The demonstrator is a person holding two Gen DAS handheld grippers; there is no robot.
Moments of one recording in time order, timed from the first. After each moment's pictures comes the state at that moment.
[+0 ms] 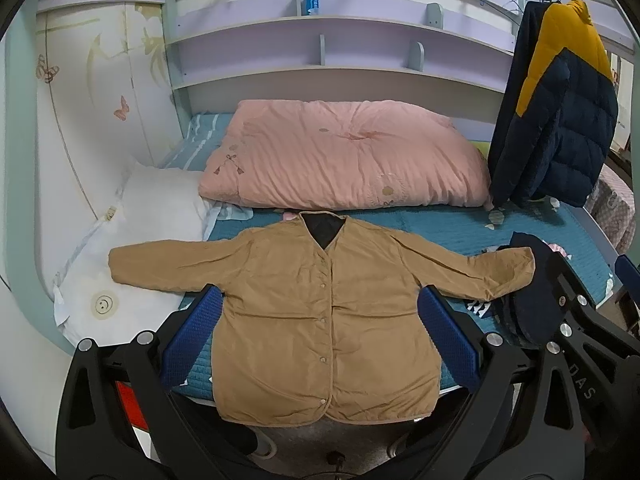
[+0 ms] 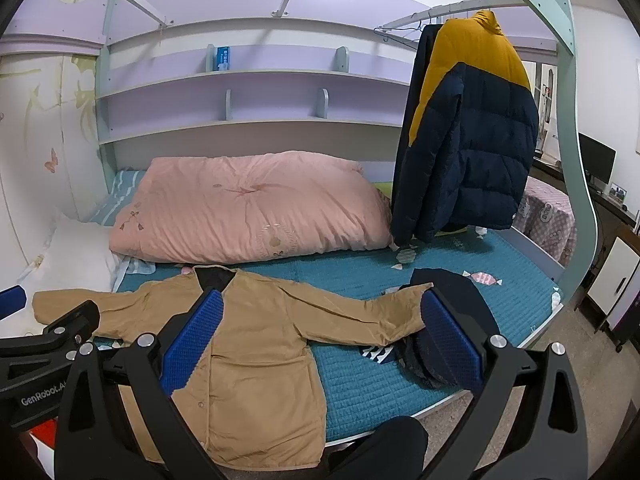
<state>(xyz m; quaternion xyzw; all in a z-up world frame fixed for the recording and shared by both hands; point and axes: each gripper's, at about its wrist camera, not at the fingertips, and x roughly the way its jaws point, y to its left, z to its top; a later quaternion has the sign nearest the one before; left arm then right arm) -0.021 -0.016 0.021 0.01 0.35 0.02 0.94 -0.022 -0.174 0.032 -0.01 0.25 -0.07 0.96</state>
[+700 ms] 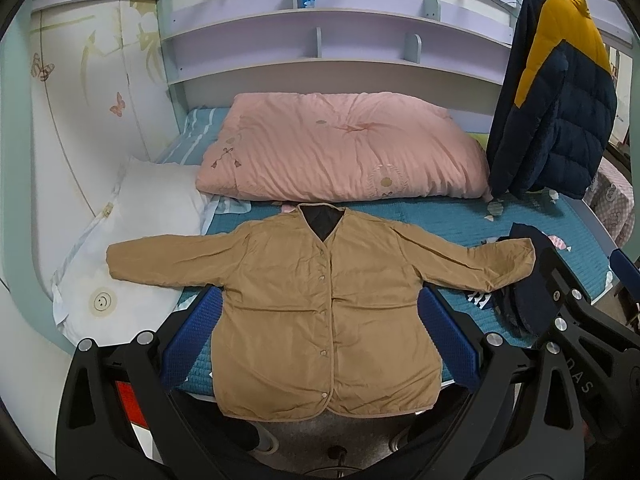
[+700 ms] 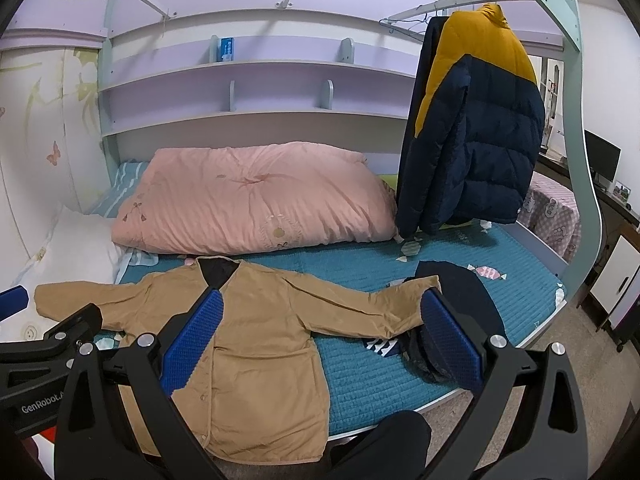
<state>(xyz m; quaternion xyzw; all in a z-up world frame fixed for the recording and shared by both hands) -0.018 -0.008 0.013 0.01 0.36 0.01 0.93 -0.019 -0.174 0.028 -0.01 0.27 -0.06 0.96</state>
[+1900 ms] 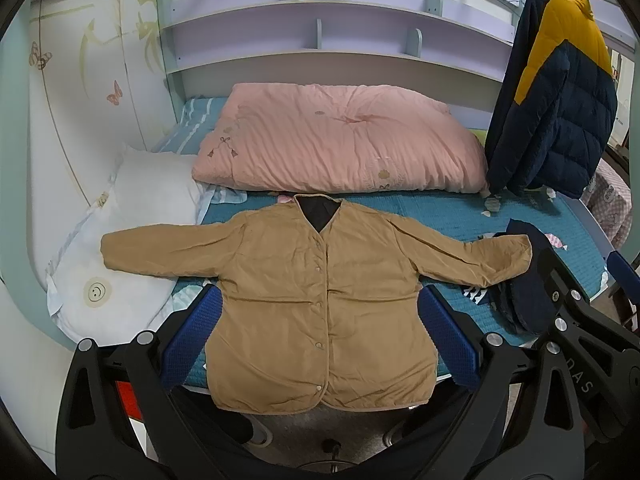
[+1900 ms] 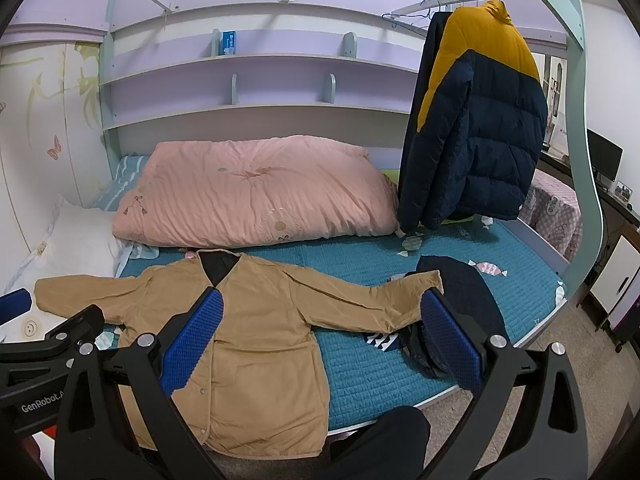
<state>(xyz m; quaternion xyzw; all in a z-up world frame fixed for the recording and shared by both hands) -0.024 -0.007 0.000 0.00 0.37 0.01 0.93 -0.019 -0.174 0.027 -0.01 0.28 -0.06 0.96</state>
